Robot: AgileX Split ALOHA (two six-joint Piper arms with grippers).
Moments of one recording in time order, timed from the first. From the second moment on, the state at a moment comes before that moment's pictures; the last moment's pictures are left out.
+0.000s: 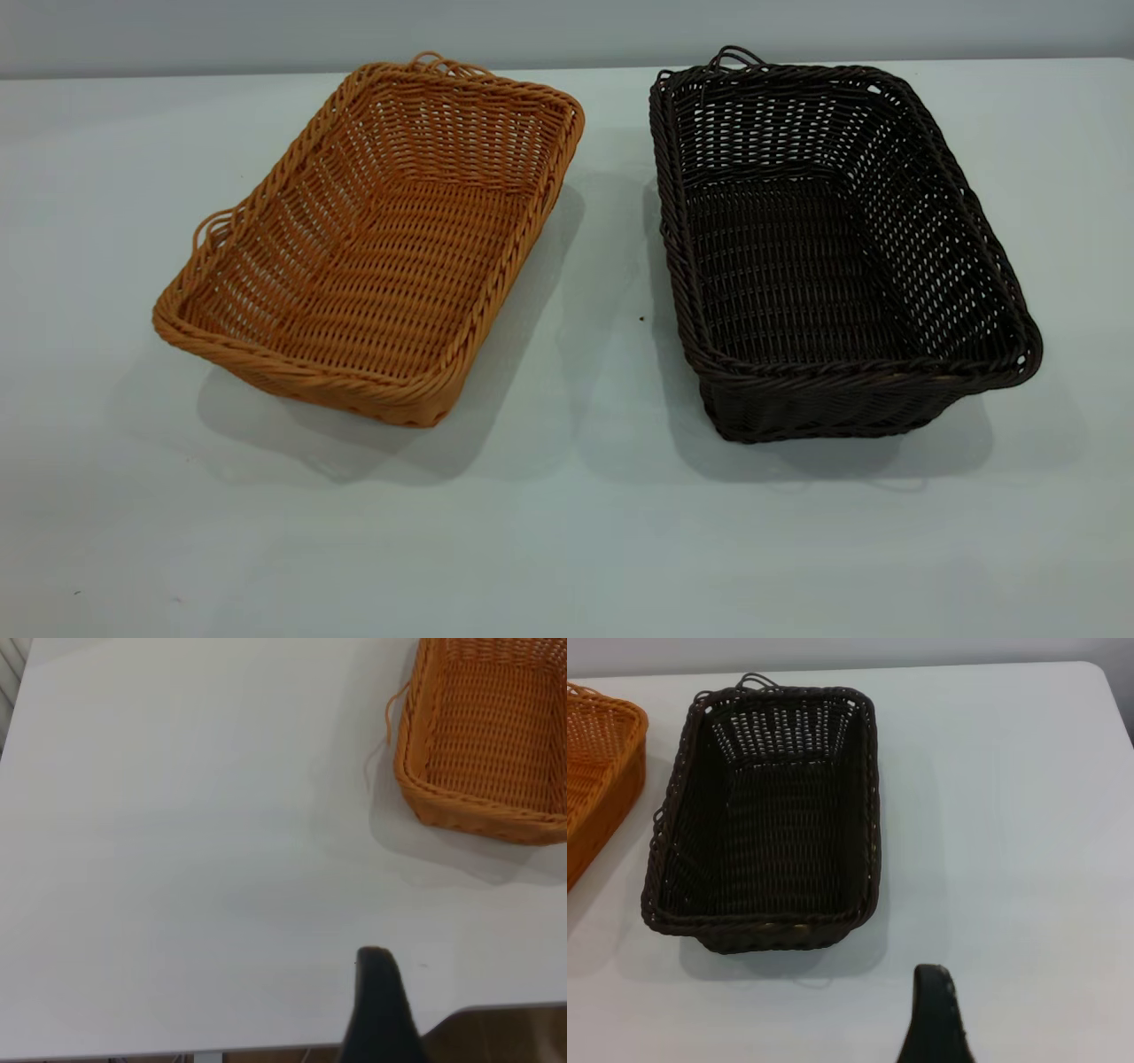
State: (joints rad) left arm -0.02 -0.02 -0.49 -0.01 1.11 0.01; right arm 0.08 -0.02 -0.47 0.04 1.12 0.02
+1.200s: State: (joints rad) left arm -0.02 0.93 -0.68 -0.01 0.58 0.10; right arm 0.08 1.02 -0.52 0.69 0.74 -0.71
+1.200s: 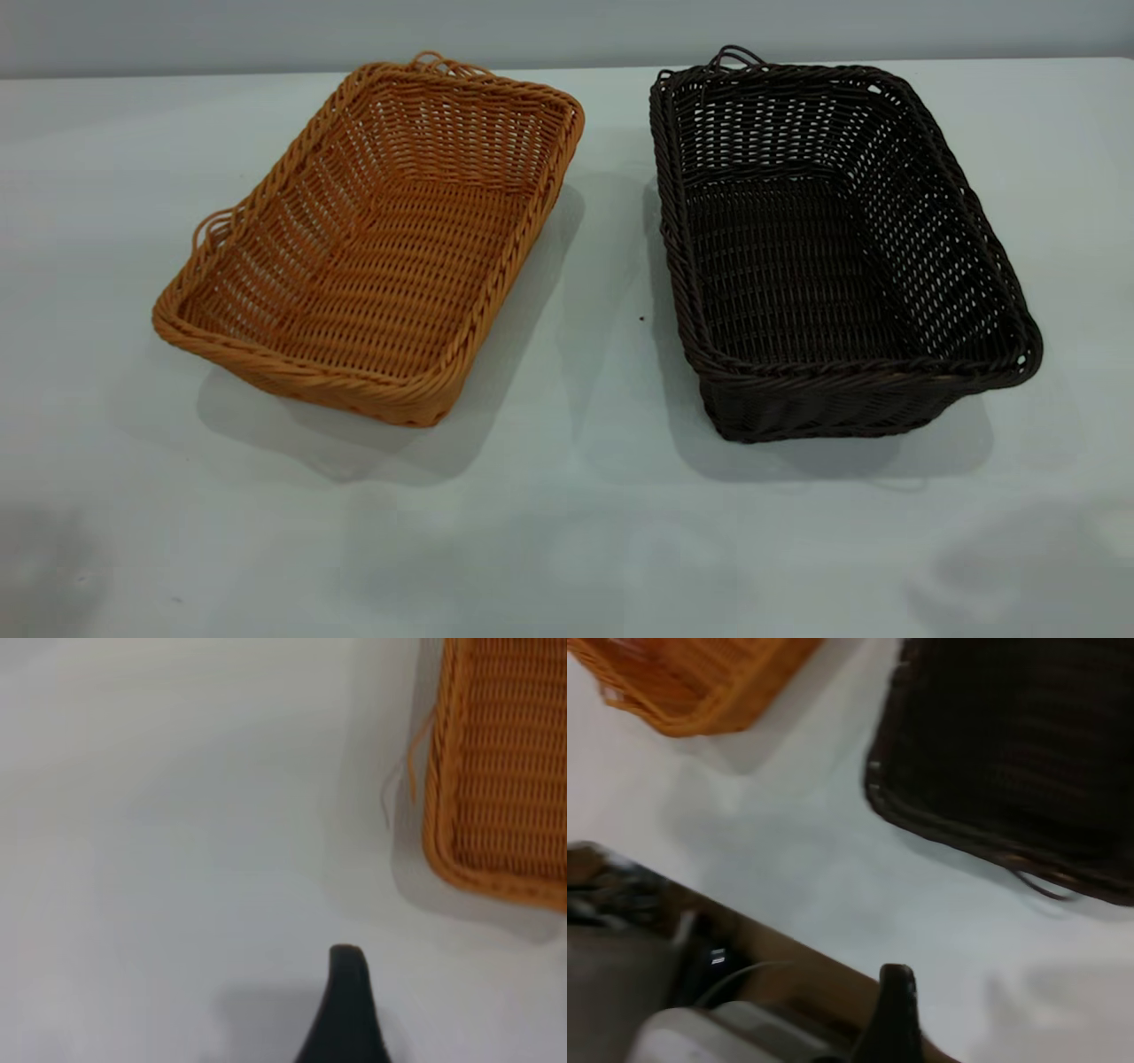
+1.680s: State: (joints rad) left arm -0.02 1.33 -0.85 -0.01 0.47 0.12; right arm 0.44 1.56 -0.64 0.80 0.48 -0.37
